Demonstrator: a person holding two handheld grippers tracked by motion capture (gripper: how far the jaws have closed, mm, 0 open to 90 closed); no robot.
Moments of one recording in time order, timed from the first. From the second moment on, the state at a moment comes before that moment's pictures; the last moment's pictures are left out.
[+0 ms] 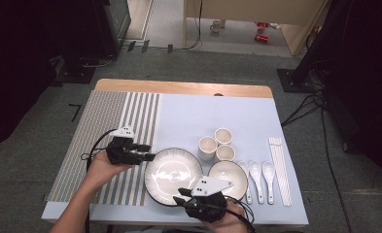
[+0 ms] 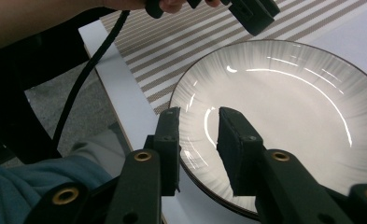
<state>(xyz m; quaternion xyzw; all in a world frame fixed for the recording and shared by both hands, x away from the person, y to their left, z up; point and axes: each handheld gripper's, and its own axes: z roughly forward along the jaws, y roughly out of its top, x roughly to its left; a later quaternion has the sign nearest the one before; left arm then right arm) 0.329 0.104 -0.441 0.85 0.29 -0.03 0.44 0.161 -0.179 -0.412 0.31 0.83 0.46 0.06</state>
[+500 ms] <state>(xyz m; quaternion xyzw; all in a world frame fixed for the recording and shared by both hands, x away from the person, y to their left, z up) 0.330 0.101 -0.442 0.85 0.29 -0.03 0.43 0.157 -0.178 -0.430 0.32 0.83 0.45 0.08</state>
